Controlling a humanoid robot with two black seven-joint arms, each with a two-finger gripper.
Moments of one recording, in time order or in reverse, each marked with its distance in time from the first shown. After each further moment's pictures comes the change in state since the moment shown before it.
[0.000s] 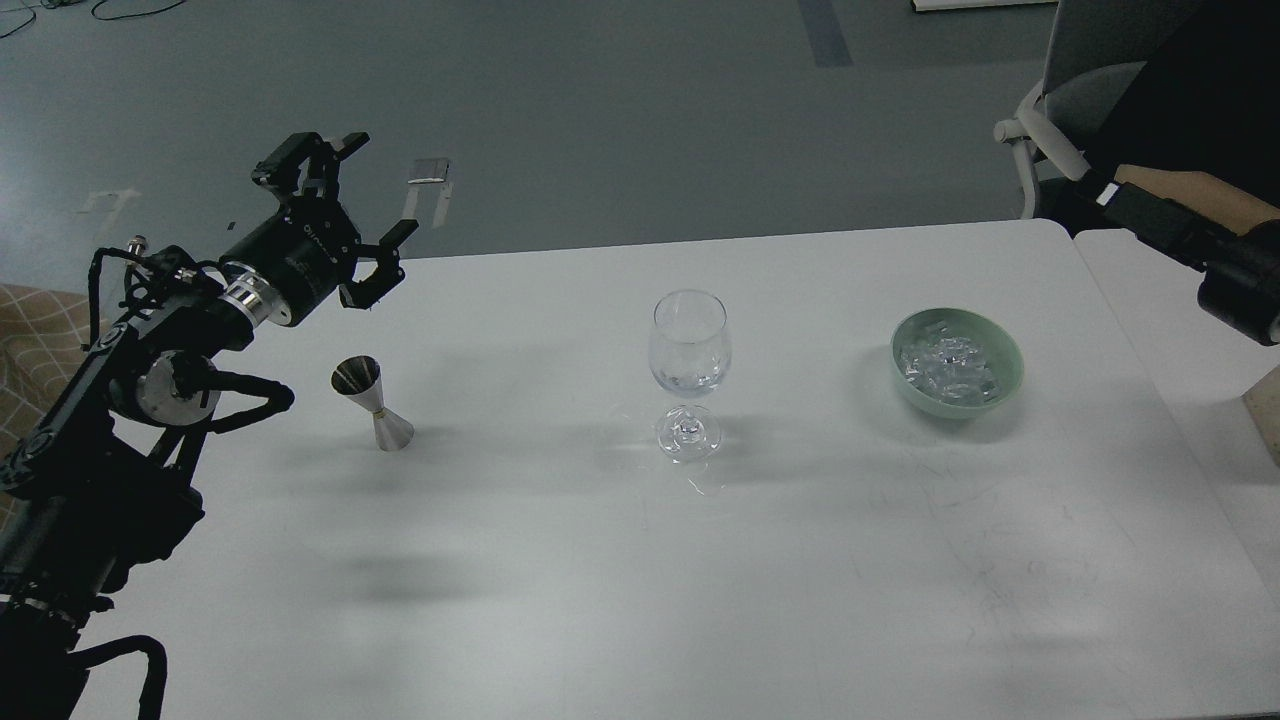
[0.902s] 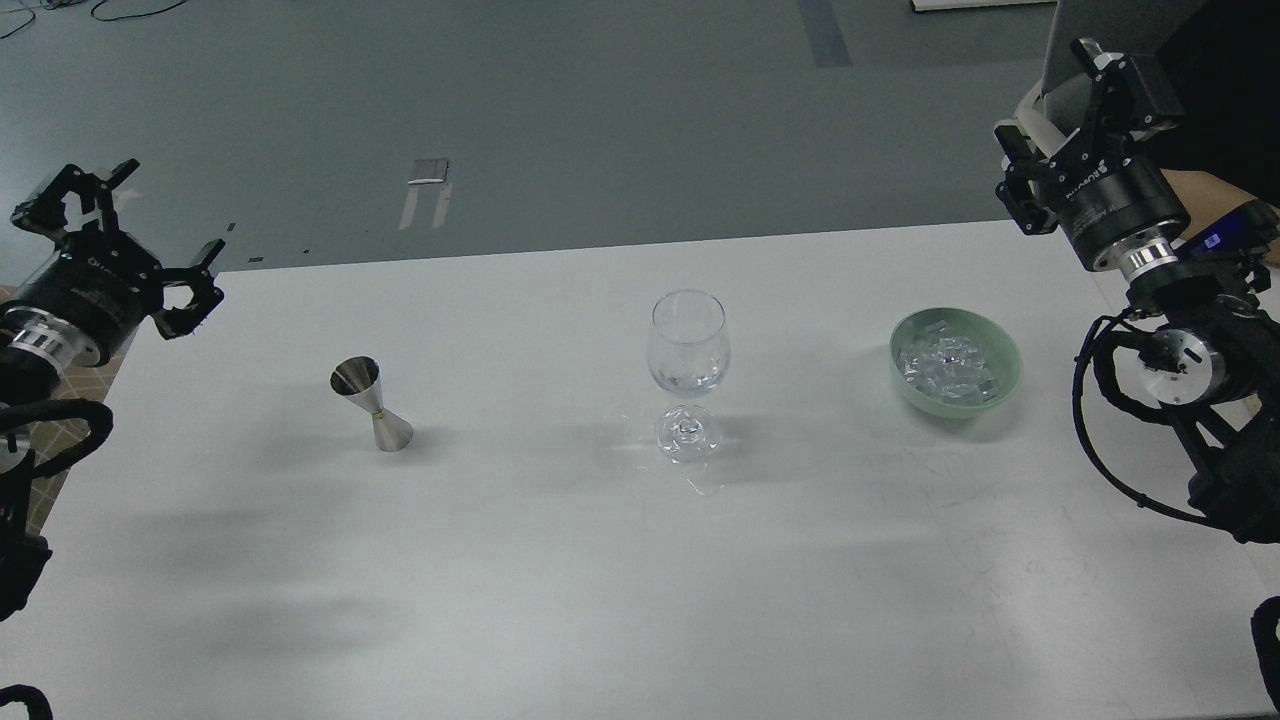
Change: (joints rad) left arm 0.117 0.157 -0.226 -0.001 -0.063 0.001 0.068; right arm 0.144 0.532 0.257 -0.381 0.891 0.264 0.034
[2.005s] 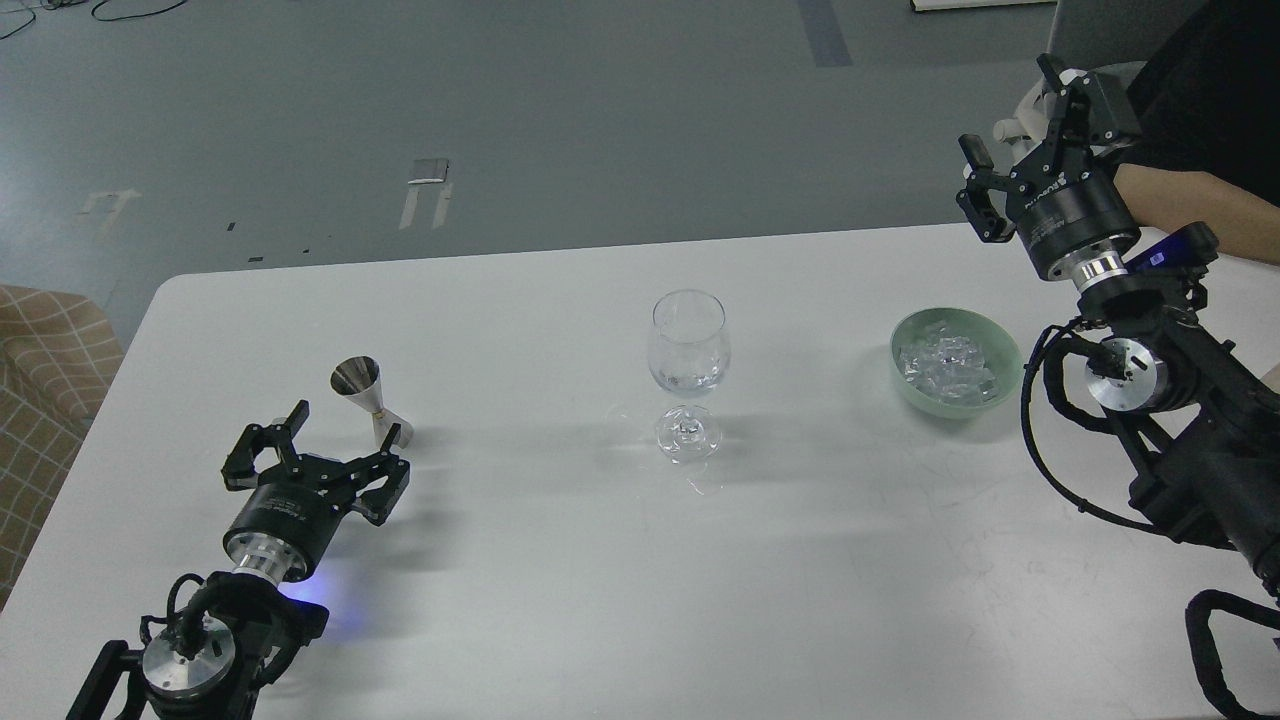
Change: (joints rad) left arm 0.628 -0.426 -0.130 -0.484 -0.545 0.347 0.056; right arm 0.025 0.138 0.059 -0.104 0.012 0.040 0.048
